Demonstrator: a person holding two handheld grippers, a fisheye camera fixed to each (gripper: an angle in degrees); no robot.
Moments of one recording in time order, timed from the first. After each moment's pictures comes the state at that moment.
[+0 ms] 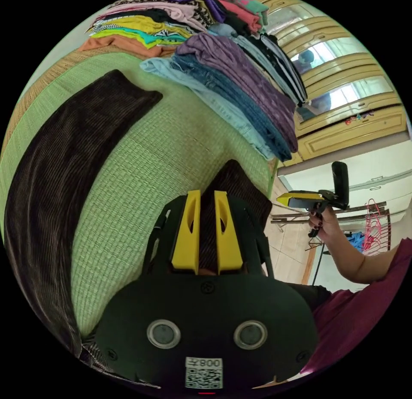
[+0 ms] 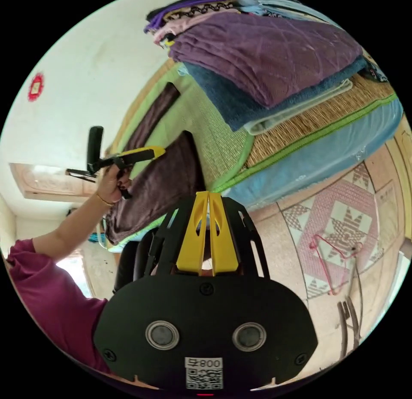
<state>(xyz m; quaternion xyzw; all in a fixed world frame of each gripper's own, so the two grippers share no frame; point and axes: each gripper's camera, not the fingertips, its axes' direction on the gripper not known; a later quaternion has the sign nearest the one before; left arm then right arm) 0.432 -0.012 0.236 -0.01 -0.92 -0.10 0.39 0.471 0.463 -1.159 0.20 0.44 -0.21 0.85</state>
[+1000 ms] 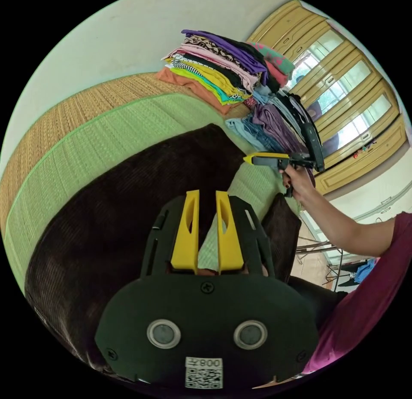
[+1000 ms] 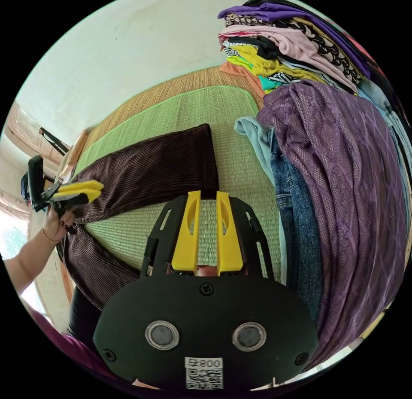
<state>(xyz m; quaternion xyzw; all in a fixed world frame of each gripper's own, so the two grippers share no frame) 0.632 0.002 0.284 0.08 -0.95 0.00 0.31 0.414 0.206 -0.955 0.16 0.58 -0.34 0.72</state>
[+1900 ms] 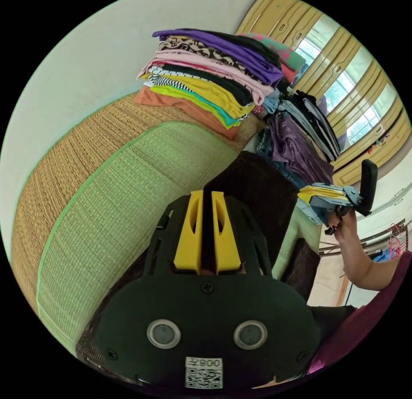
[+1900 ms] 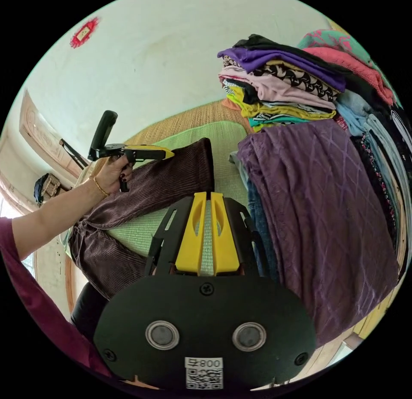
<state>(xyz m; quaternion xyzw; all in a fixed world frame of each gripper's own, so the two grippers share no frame) 0.616 -0.143 0.222 0.01 -0.96 0.00 0.27 0.371 0.219 -1.005 0.21 0.53 -0.39 0.72</state>
